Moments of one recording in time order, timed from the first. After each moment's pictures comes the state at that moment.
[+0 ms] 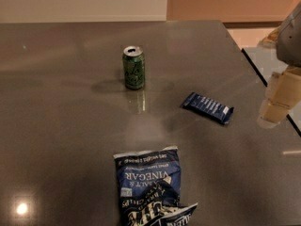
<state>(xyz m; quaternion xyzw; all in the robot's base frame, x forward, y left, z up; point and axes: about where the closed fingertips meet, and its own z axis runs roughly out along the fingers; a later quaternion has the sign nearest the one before) 0.438 -0.217 0.976 -0.60 0.78 -0.03 0.16</state>
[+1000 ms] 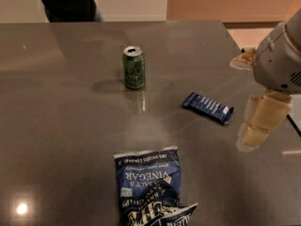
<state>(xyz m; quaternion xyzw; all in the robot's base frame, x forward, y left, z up) 0.408 -0.165 0.955 -0.64 0.74 0.03 0.18</state>
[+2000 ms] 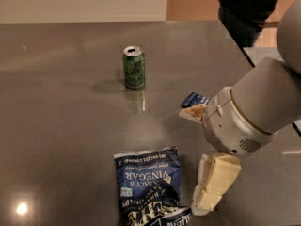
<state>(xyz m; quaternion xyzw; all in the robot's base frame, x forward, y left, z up) 0.335 -0.072 0.890 -0.69 0.68 0.15 0.19</state>
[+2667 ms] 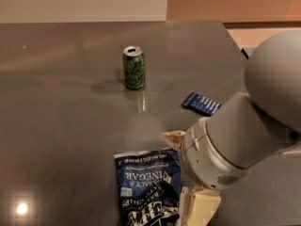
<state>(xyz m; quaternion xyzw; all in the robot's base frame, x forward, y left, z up) 0.299 -0.038 0.862 -0.71 0.66 0.17 0.18</state>
